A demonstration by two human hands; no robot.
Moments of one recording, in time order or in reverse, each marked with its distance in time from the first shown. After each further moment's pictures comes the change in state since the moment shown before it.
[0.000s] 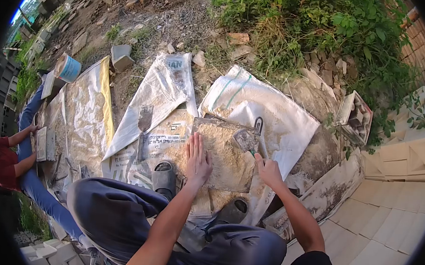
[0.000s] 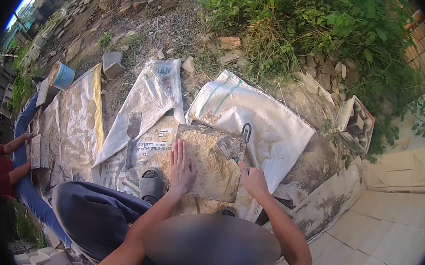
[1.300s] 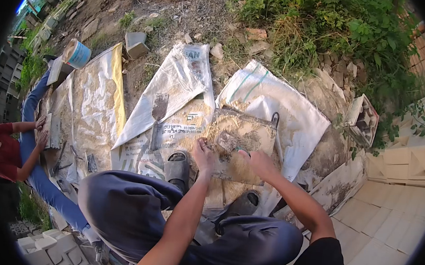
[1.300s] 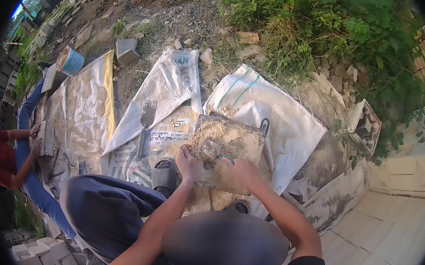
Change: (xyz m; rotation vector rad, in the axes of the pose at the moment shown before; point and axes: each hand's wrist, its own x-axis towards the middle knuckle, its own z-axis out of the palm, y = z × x) left_hand -0.008 -0.038 0.017 -0.624 0.408 -0.575; right_hand 0.009 -0.058 0.059 -0.325 -0.093 -0.246
